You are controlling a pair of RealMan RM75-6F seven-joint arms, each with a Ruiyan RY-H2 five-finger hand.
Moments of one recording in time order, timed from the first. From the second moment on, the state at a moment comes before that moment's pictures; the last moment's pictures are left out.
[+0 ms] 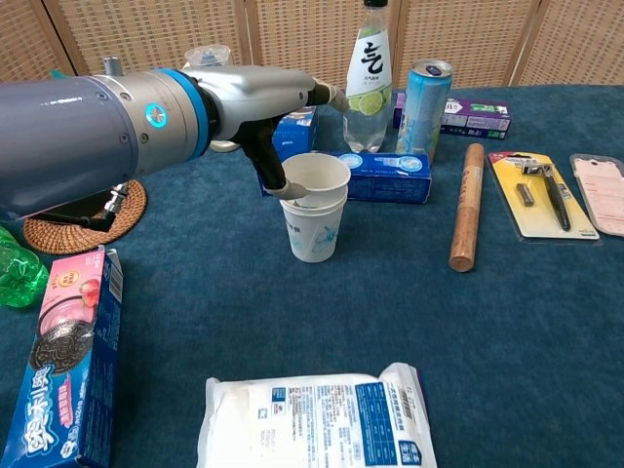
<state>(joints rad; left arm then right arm) -1.08 -1.63 -0.23 -1.84 0.57 1.21 0.87 0.20 -1.30 0.18 -1.42 -1.52 1.58 0.25</state>
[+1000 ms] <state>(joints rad) -0.74 -1.18 -0.04 -2.10 1.15 1.33 0.50 0.20 -1.30 0.17 -1.44 -1.53 1.59 0.19</state>
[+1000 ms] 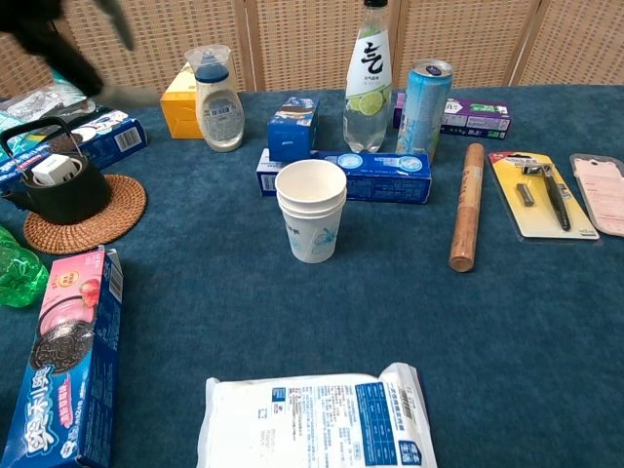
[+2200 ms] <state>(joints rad) -0.12 -1.06 0.09 -1.62 1.54 1.72 -0.18 0.19 -1.33 0.19 -1.42 -1.50 1.60 -0.04</state>
